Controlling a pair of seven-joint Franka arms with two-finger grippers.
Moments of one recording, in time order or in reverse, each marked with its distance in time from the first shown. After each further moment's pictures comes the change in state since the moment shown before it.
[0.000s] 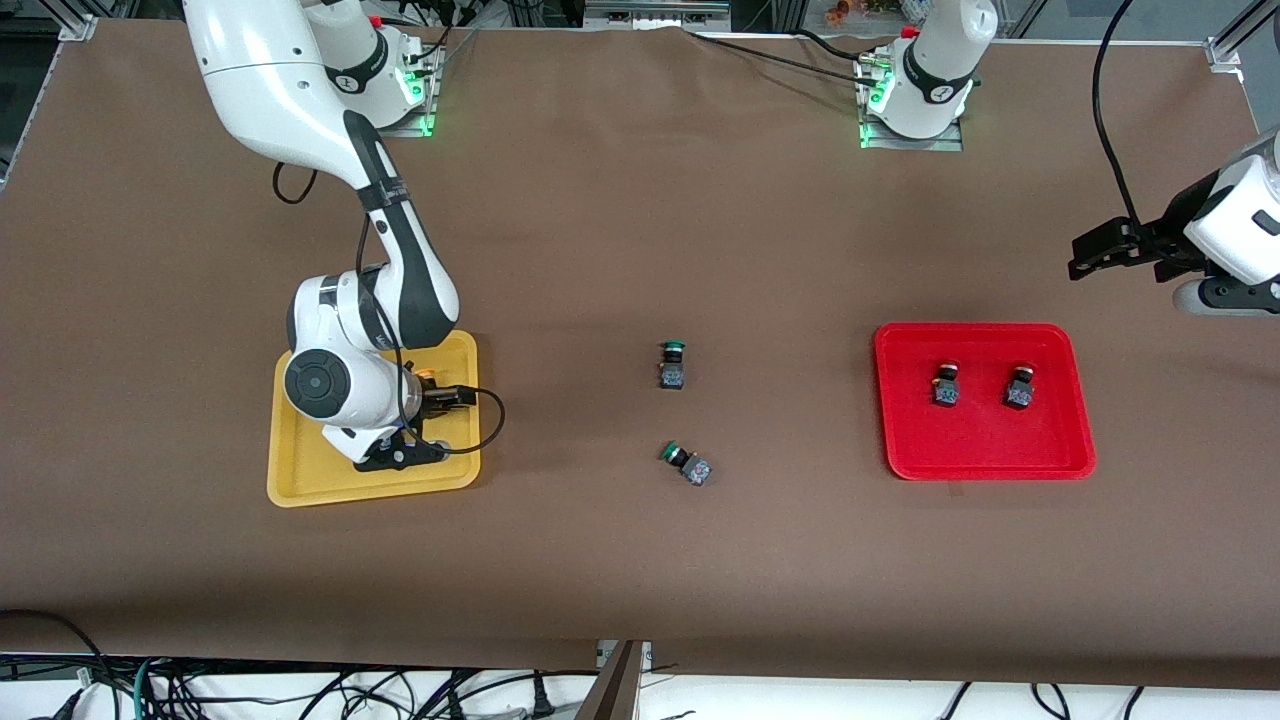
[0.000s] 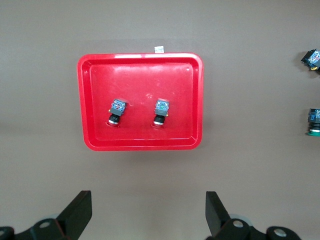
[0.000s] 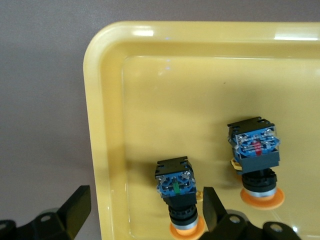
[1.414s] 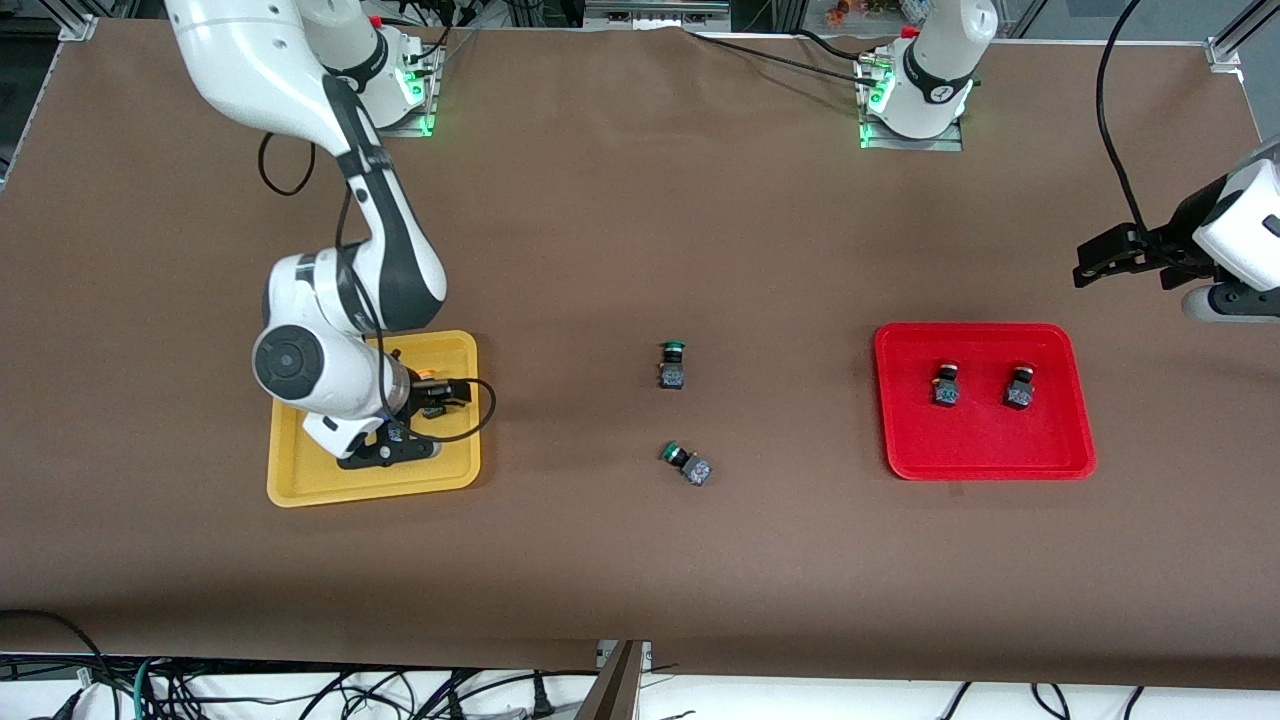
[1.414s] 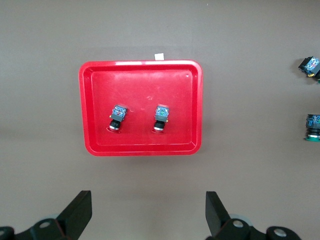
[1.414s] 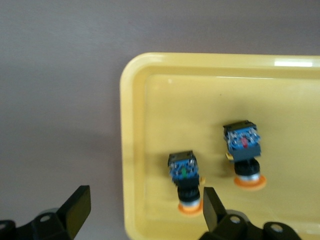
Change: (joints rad) left arm 0.000 0.025 0.000 0.043 0.000 -0.003 0.000; right arm 0.003 -0.123 -0.001 0.004 0.000 -0.059 0.000
